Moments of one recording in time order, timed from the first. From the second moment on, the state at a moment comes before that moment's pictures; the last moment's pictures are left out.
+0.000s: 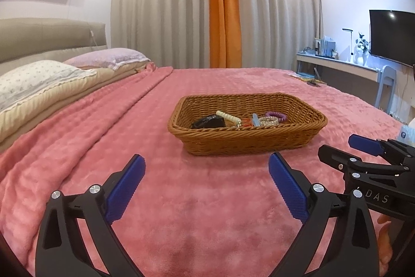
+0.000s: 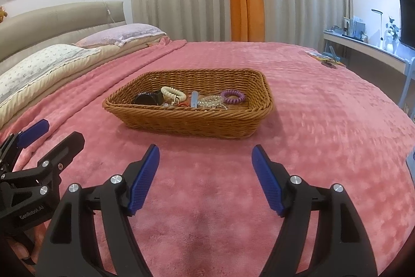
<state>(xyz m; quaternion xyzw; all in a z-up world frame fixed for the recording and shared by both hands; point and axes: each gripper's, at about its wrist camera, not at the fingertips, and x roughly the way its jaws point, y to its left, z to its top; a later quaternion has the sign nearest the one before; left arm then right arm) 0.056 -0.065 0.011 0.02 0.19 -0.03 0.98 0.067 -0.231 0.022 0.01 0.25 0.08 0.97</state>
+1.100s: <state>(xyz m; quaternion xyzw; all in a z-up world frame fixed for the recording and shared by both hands) 0.057 -0.063 0.012 0.02 0.19 -0.02 0.98 0.069 -0.227 0.020 0.00 0.26 0.08 0.96</state>
